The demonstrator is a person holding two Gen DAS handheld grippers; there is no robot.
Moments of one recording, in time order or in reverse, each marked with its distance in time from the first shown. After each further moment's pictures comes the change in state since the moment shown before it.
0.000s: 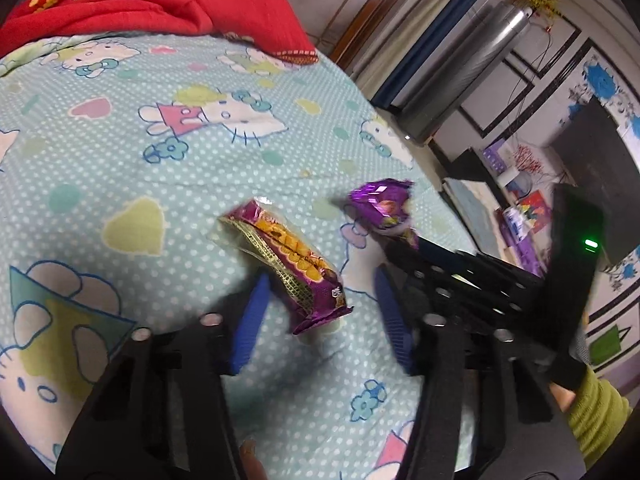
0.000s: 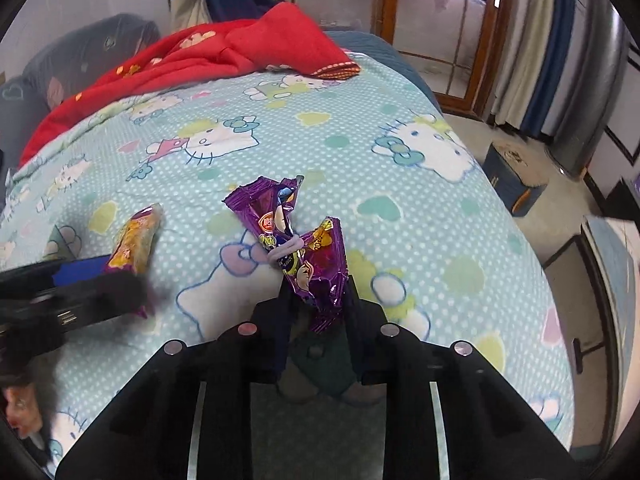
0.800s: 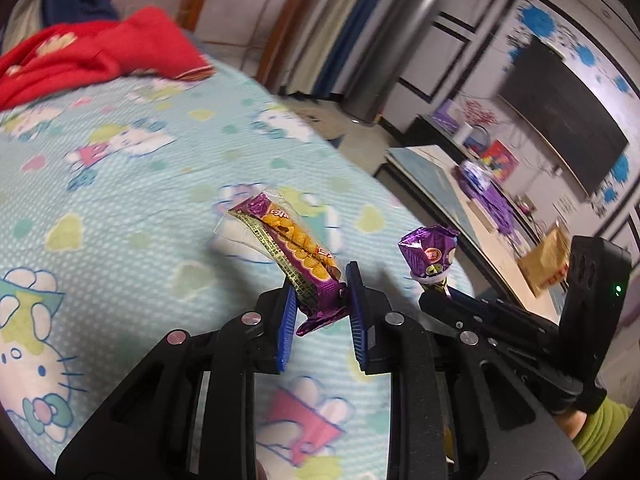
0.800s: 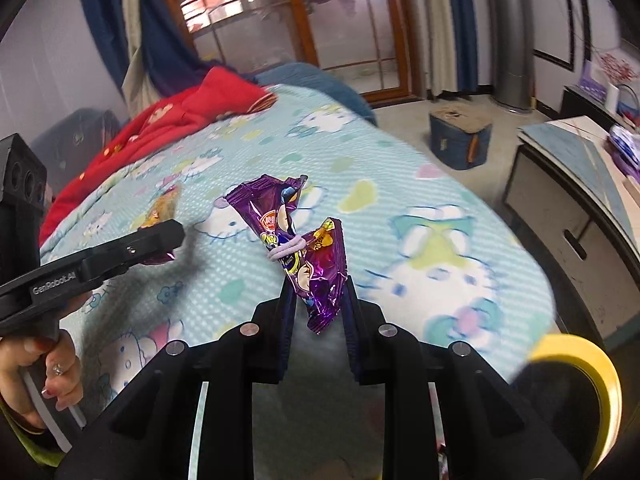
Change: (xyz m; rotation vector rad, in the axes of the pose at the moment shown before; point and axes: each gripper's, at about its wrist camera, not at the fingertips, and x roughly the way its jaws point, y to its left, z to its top) left arm -0.028 -0.082 -0.036 0.252 -0.010 -0.118; right arm -0.118 -0.040 -0.106 0.319 -0.141 -0.039
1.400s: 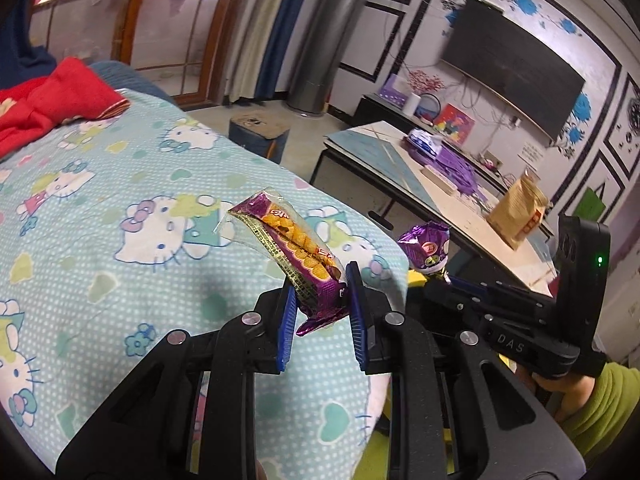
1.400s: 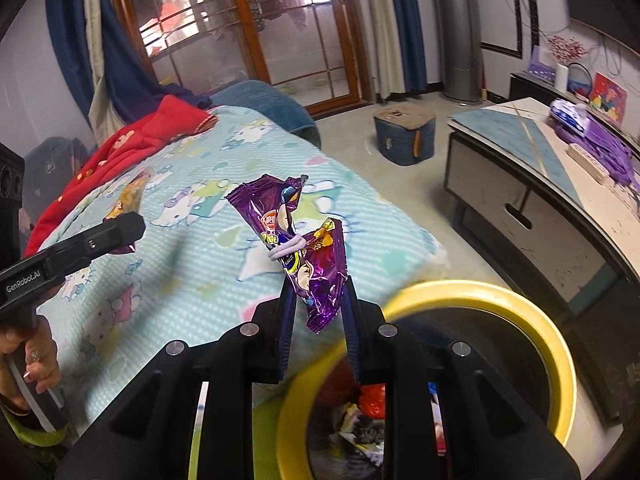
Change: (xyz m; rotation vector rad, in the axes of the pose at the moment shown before) left arm 0.004 -0.074 -0.014 0.199 0.019 -0.091; right arm -0.066 -0.060 -0.040 0.094 -0.041 -0.118
